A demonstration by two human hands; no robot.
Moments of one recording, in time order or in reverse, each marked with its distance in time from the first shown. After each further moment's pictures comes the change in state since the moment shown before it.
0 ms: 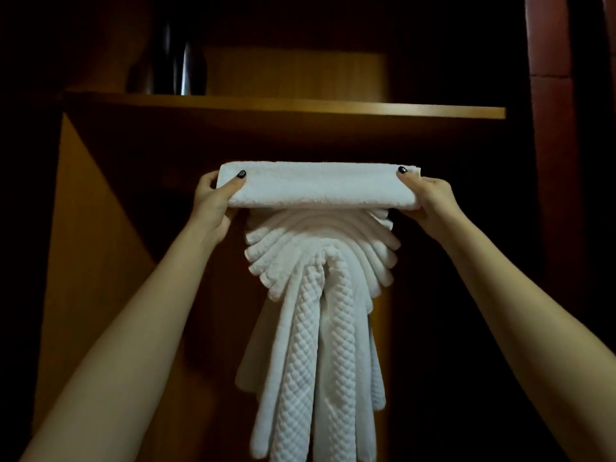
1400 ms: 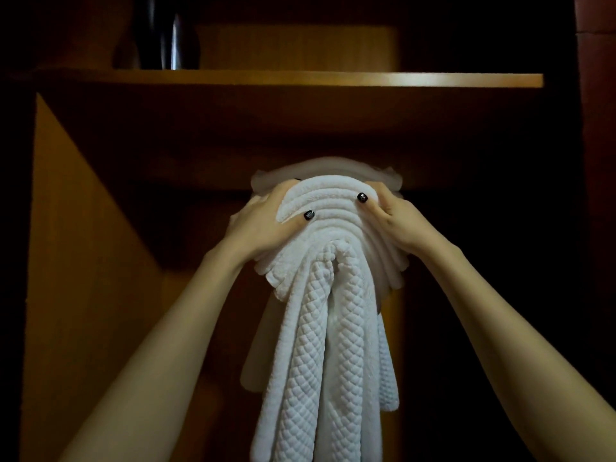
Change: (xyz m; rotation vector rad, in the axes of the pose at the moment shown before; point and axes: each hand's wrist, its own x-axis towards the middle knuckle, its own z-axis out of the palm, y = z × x) left_hand -0.026 -0.039 0.016 1.292 -0.429 0.373; right_hand -0.008 0.060 0.027 -0.822 -0.327 -0.346
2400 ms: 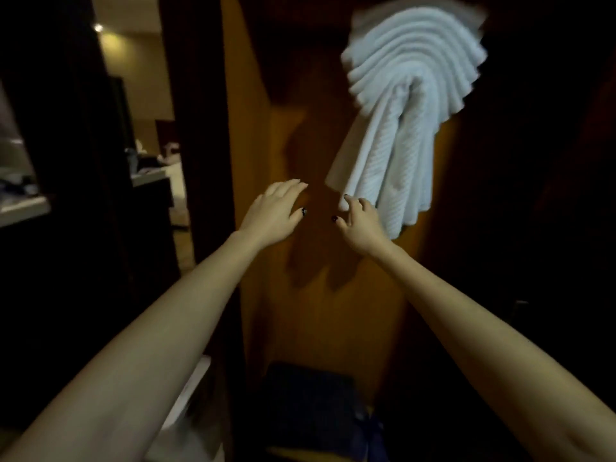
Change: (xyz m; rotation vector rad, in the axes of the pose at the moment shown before) left_hand -0.378 0.022 -0.091 0.197 -0.342 -0.197; right_hand -0.323 -0.201 0.123 -0.005 -0.485 0.364
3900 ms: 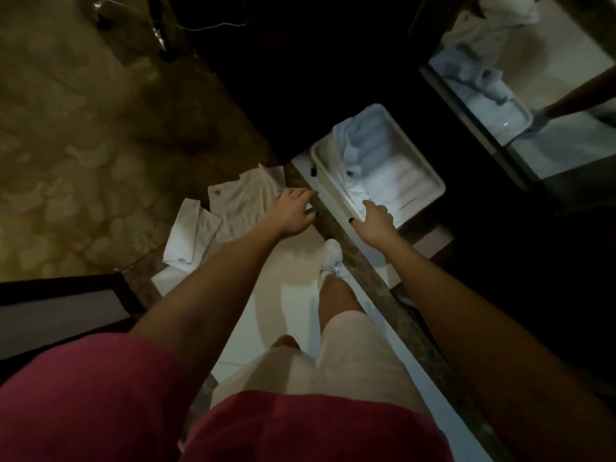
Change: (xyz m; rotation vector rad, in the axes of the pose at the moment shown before) left_hand -0.475 -0.662 0.216 -0.203 -0.745 -1.043; right_hand -0.021 -0.279 0.805 -0.076 -1.230 0.118
